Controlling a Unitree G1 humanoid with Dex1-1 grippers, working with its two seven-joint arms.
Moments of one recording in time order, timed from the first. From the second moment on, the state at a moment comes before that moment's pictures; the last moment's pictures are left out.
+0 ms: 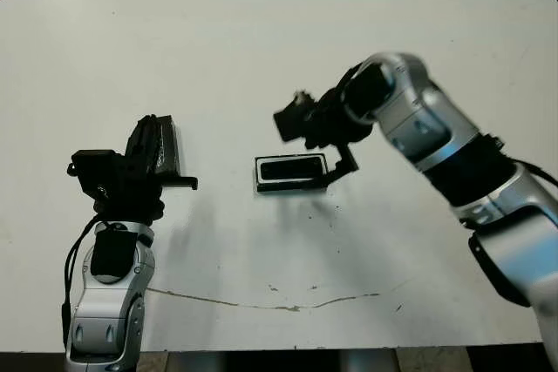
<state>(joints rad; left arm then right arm) 0.06 0.12 0.04 -0.45 -0.06 0.20 0.01 -1.08 -0.48 0.58 0.27 -0.35 0.32 1.44</state>
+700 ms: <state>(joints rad) 0.05 0.12 0.06 -0.45 -0.07 0.21 0.00 -0.62 -0.52 0.04 -0.20 0.03 0.58 0.94</state>
